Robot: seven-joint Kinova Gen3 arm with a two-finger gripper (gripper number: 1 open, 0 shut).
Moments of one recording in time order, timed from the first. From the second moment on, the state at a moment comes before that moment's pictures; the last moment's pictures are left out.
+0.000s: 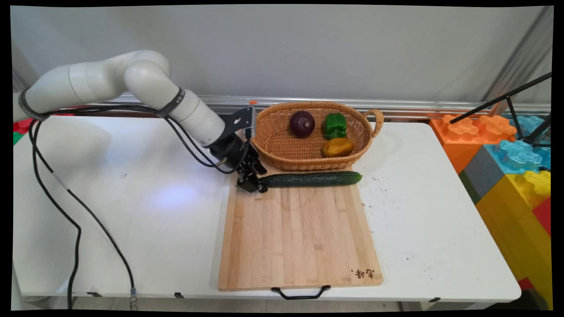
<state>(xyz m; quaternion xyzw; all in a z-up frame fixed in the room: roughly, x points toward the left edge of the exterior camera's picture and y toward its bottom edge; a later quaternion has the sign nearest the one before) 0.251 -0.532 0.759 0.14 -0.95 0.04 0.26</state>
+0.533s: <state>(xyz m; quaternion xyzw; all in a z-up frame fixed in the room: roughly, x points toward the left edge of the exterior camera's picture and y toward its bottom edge) 0.245 -0.529 0.756 0.15 -0.95 0.03 0.27</state>
